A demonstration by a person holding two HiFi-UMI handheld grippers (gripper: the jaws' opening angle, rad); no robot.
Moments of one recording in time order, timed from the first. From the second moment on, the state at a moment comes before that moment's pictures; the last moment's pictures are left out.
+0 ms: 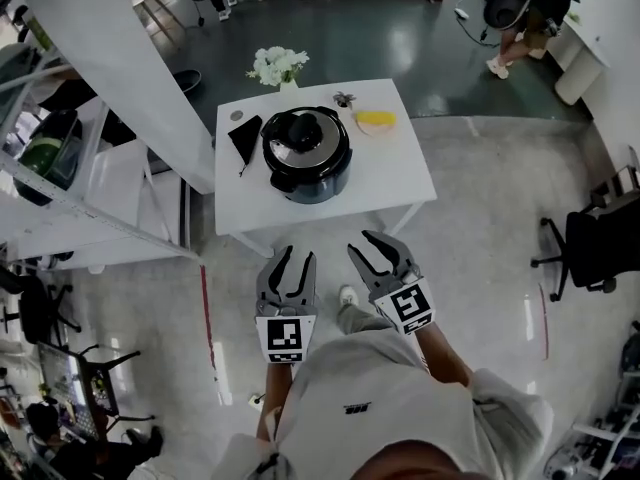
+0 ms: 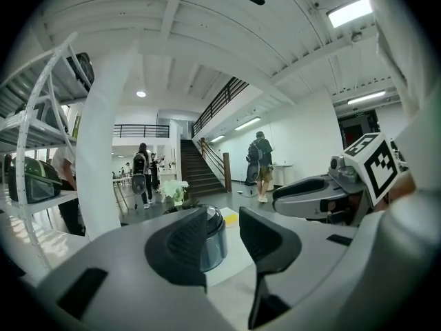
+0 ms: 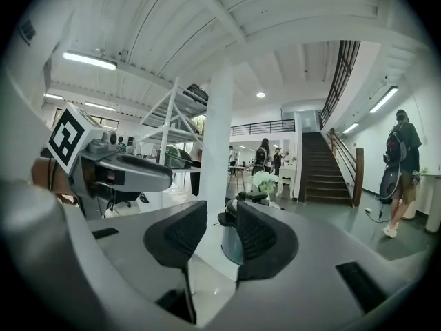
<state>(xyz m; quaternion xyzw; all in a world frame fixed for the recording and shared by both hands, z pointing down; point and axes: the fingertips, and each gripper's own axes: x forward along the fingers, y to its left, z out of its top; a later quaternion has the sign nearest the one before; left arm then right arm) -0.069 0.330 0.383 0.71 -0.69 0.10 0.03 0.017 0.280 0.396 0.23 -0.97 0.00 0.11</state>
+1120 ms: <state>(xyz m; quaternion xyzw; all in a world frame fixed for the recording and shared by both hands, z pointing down) -0.117 0.155 0.401 0.68 -0.72 0.15 0.06 -0.031 0.104 0.419 0.18 -0.98 0.03 0.12</state>
